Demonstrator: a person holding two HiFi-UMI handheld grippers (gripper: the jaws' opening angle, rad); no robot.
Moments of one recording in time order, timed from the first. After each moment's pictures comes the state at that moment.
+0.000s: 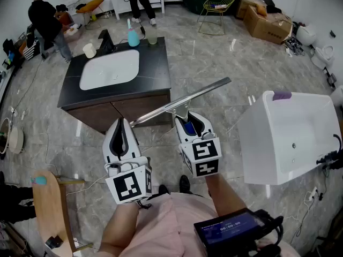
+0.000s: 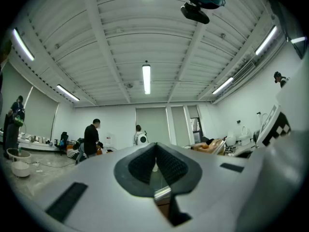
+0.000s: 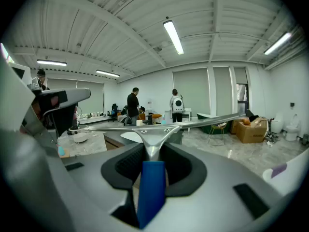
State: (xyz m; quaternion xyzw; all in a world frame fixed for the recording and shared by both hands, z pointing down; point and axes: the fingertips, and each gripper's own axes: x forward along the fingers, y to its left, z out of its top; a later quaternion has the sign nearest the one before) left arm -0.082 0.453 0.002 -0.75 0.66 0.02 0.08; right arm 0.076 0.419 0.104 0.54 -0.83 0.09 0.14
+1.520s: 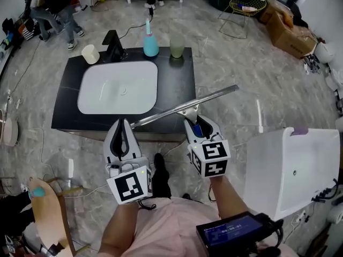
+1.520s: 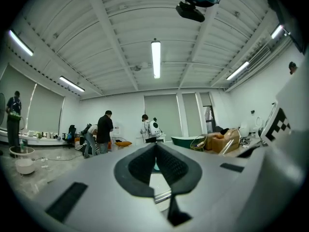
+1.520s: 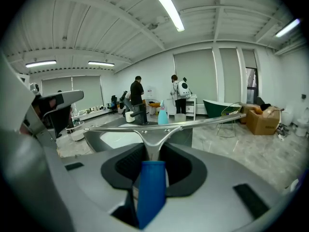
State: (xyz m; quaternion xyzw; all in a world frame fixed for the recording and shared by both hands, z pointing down) left arm -0.171 0.172 0.074 -0.71 0.70 -0.02 0.04; right arm 0.016 0.138 0.183 0.51 -0.83 0.16 0.19
